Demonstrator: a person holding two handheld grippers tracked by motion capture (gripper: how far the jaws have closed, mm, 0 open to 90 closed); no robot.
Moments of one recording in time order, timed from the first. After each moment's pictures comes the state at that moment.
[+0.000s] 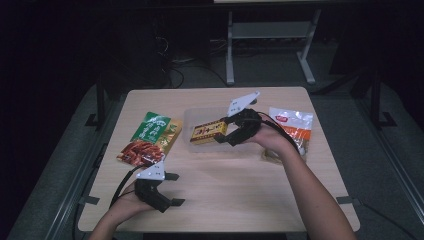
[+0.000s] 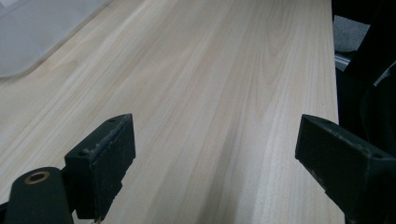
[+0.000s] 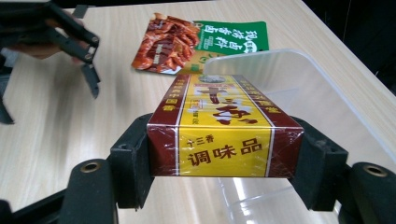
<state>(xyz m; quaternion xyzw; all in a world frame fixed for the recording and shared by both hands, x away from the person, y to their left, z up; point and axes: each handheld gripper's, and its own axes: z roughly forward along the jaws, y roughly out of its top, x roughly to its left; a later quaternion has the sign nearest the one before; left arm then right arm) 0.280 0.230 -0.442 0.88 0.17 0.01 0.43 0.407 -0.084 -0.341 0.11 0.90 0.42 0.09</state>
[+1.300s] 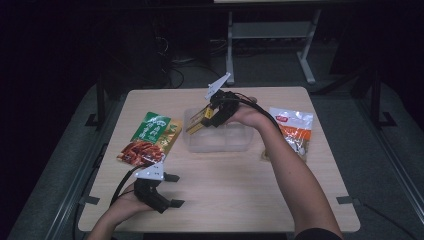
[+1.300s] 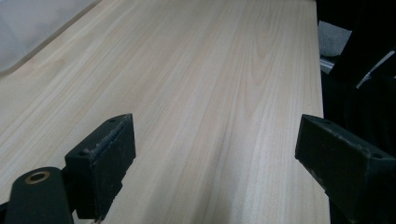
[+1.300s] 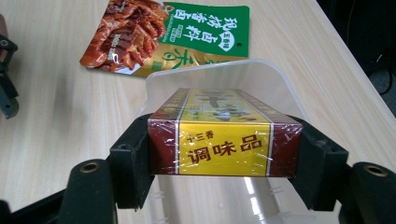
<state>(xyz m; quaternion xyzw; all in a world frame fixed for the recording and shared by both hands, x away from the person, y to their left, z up) 0.280 0.233 -0.443 0.88 0.17 -0.02 0.44 0.475 -0.032 -0.338 0.10 0.92 0.36 0.09</state>
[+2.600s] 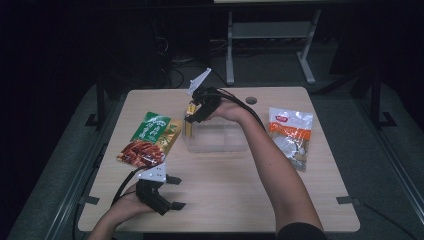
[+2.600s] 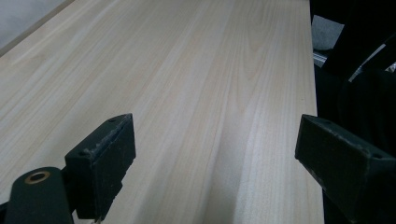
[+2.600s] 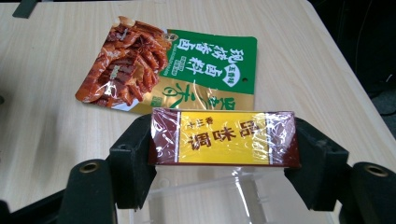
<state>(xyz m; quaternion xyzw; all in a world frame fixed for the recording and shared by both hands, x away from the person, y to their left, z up) 0.280 0.228 -0.445 0.89 0.16 -0.03 0.43 0.491 0.017 -0.334 0.08 0.92 0.37 0.08</state>
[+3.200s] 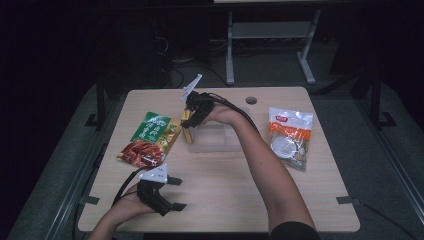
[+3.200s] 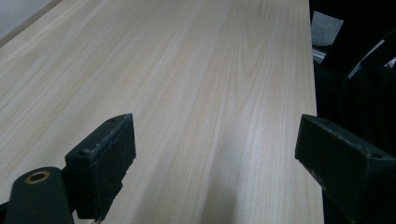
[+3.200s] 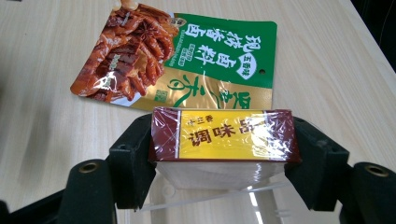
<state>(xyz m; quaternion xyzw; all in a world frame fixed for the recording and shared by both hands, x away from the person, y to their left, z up) 0.278 0.225 -0.447 0.89 0.16 -0.03 0.43 0.497 0.038 -0.356 0.07 0.93 0.35 0.06</state>
